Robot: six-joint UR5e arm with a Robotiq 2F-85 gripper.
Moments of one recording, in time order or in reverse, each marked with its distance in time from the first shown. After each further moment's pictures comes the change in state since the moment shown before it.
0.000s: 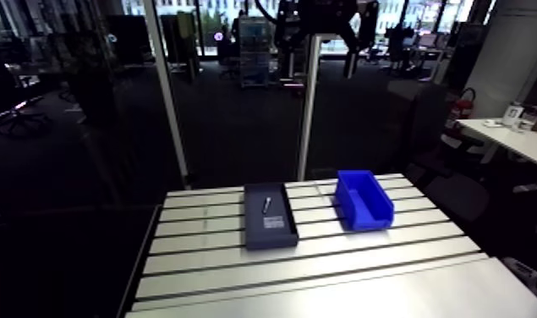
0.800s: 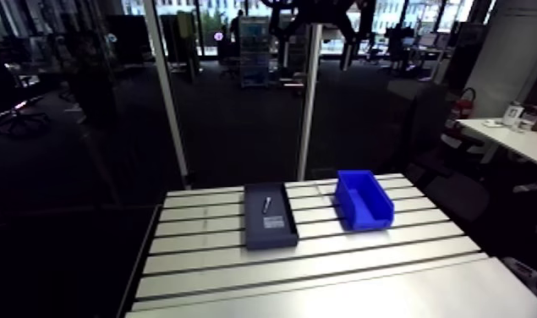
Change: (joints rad) arm 0.000 0.001 -0.031 0.020 0.036 0.040
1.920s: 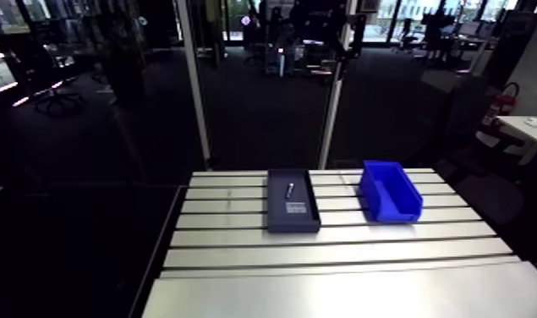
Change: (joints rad) arm 0.103 0.056 0.091 -0.196 0.012 0.209
